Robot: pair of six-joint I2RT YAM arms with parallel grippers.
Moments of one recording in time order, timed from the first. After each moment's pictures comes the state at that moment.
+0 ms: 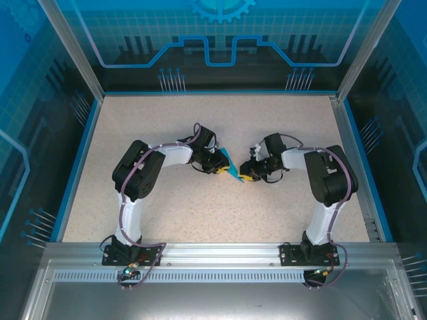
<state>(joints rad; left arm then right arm) -0.50 2.08 1.26 -0.22 0.57 -0.96 0.27 1.85 0.93 -0.26 -0.81 0.52</state>
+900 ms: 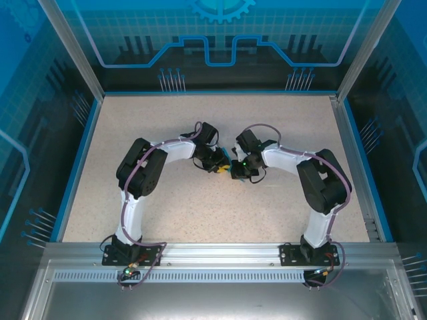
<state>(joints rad) -0.50 2.13 1.38 -0.39 0.57 -0.98 0.53 1.84 1.13 -0.56 -0.29 0.39</state>
